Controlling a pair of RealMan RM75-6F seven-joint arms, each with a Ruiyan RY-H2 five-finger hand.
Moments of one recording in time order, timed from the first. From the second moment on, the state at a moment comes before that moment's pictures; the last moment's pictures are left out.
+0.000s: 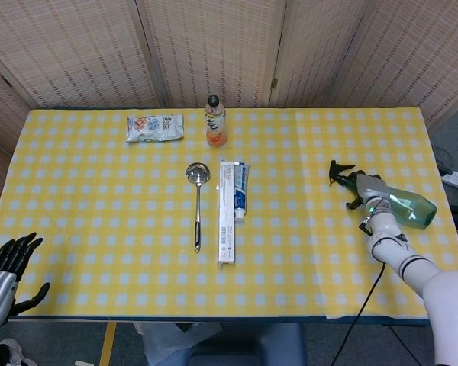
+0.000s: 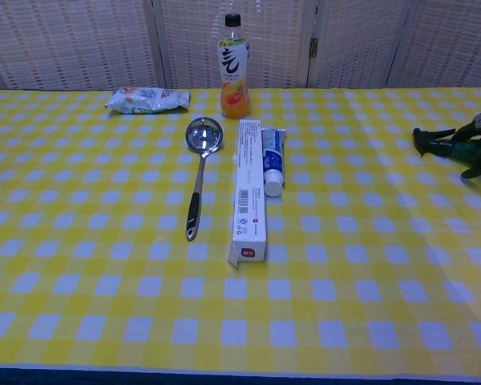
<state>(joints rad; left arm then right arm) -0.06 -1.10 0.03 -1.53 1.66 1.58 -0.21 0.92 -1.52 0.02 -0.78 -0.27 0.38 -0.32</state>
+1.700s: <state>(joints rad) -0.06 -1.10 0.05 -1.55 1.69 1.58 -0.18 0.66 -1.42 0.35 -1.18 -0.98 1.10 0.41</state>
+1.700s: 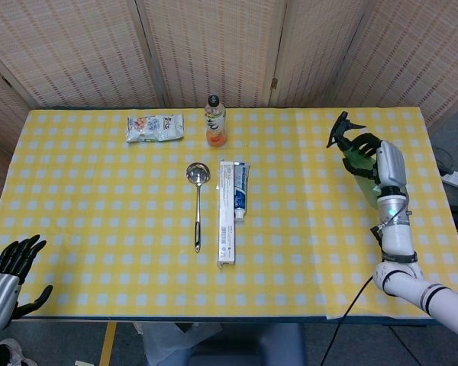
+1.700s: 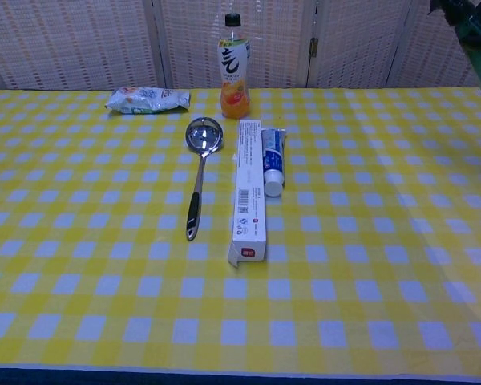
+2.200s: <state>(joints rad) -0.06 -1.09 0.05 -1.55 1.69 1.59 -0.18 0.54 -1.77 0.43 -0.82 -1.20 1.46 1.06</state>
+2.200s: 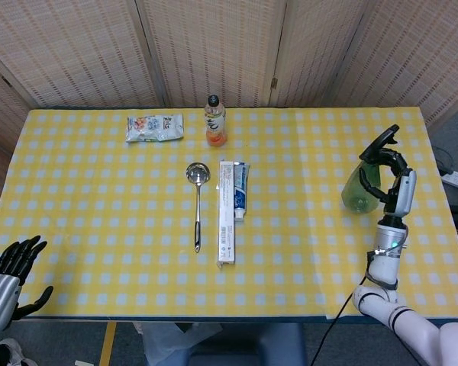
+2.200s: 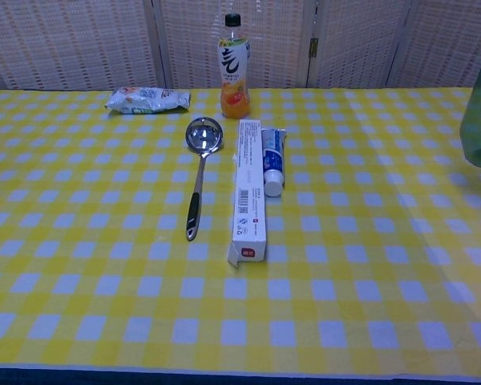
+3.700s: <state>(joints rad) -0.05 -1.08 0.04 -1.55 1.68 1.60 -0.20 0.54 -1.99 0.43 -0.42 -1.25 1.38 1.40</state>
